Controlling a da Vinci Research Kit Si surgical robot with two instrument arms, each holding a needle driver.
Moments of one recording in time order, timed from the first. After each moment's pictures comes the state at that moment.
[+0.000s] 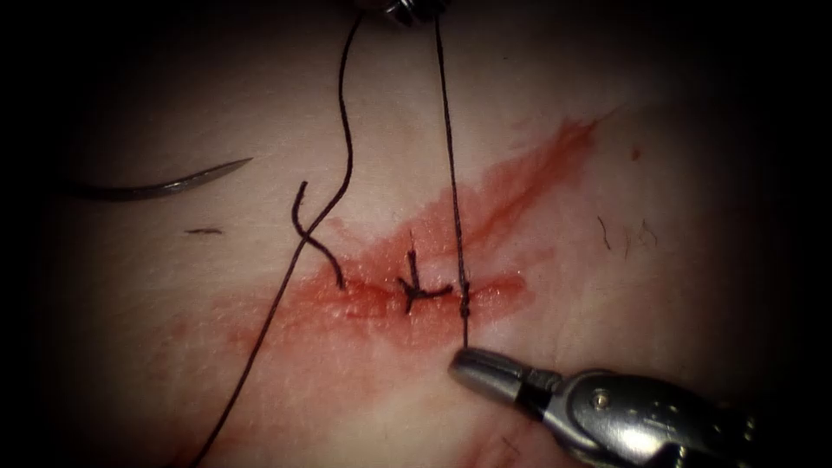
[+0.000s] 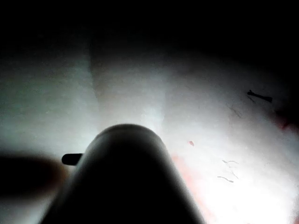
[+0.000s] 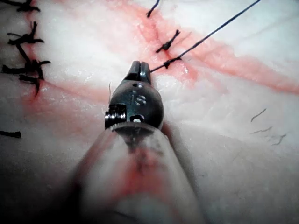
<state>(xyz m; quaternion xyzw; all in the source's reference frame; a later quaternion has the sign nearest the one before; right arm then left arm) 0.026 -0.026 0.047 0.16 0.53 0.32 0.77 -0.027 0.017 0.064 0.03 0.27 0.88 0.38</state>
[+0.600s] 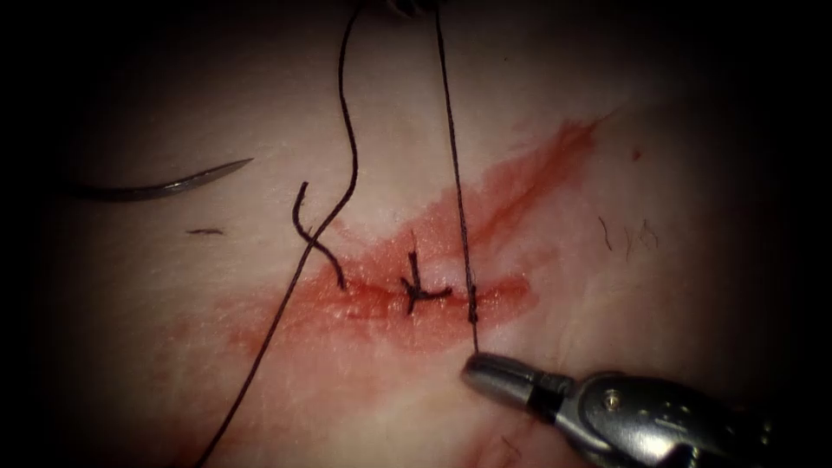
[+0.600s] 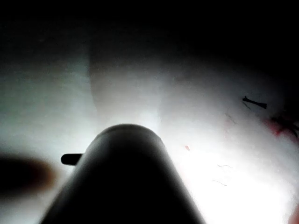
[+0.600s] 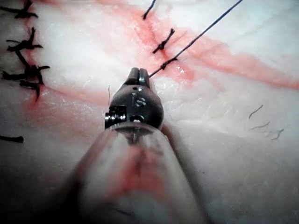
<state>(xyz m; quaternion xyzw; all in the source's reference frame) 0.025 -0.028 0.047 0.19 0.49 0.30 0.79 -0.027 0.019 0.062 0.04 0.28 0.88 0.38</state>
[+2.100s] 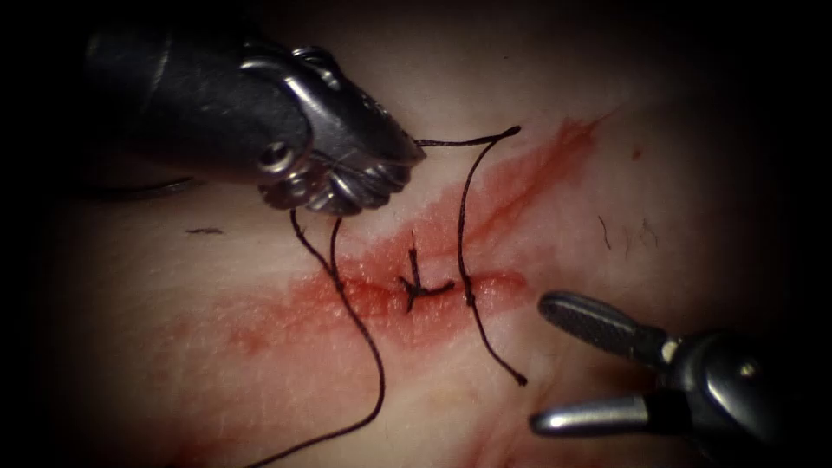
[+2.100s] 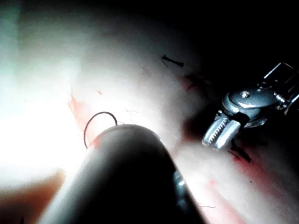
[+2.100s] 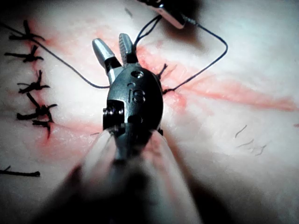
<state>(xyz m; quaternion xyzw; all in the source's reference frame) 0.023 -0.017 0.037 0.19 0.67 0.34 0.63 -0.026 0.001 0.050 -0.13 -0.06 0.90 0.41</state>
